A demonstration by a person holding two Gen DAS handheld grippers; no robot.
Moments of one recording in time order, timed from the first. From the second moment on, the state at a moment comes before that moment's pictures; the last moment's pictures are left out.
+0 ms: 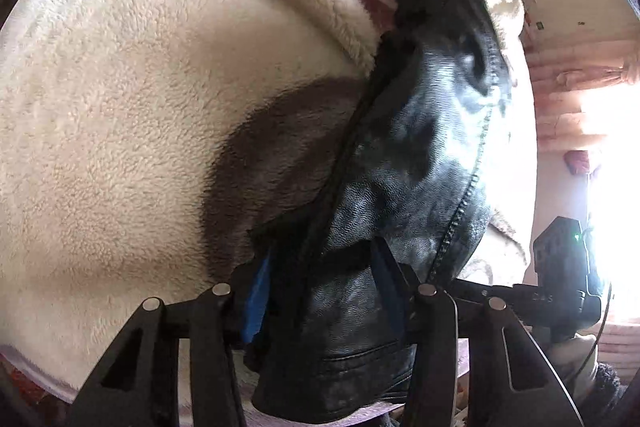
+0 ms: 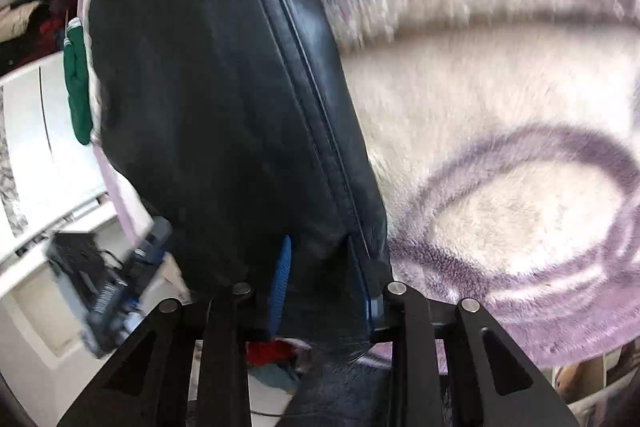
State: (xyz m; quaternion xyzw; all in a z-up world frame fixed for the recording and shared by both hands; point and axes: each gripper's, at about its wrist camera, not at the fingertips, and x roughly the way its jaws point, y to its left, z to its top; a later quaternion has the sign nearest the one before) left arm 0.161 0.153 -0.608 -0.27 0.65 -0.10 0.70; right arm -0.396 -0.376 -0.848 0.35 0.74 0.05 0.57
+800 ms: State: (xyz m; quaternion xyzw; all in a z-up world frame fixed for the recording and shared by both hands) left arm 0.331 0.071 -0.603 -0.28 0.64 -0.10 0.71; right arm -0.259 -0.456 -0.776 0.41 0.64 0.14 0.64
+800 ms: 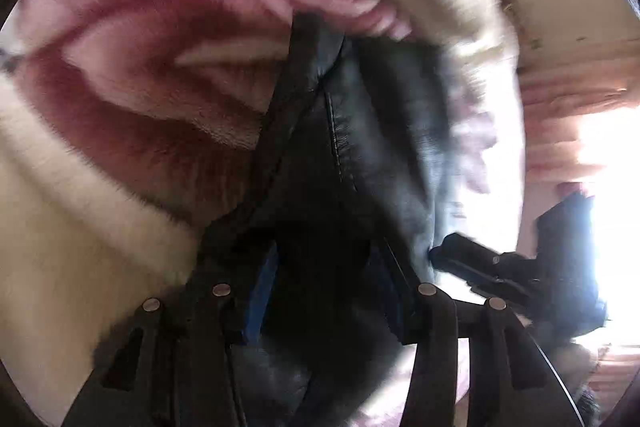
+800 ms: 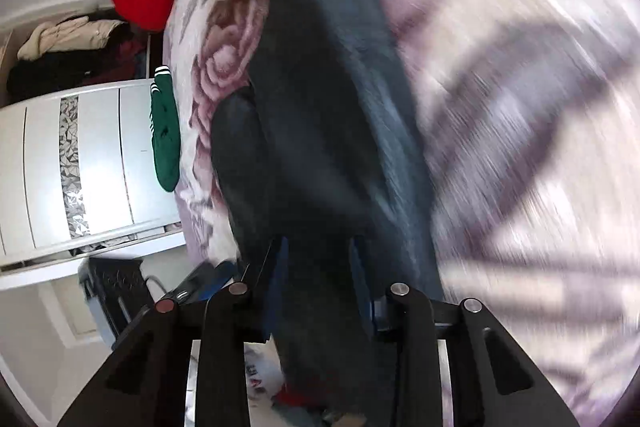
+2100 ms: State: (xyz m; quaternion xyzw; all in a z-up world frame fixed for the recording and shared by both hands) left arm 0.172 0.132 -0.569 -0.42 0.57 -0.05 0.70; right arm -0.366 -0.574 -0.803 0.58 0.57 0.09 0.58
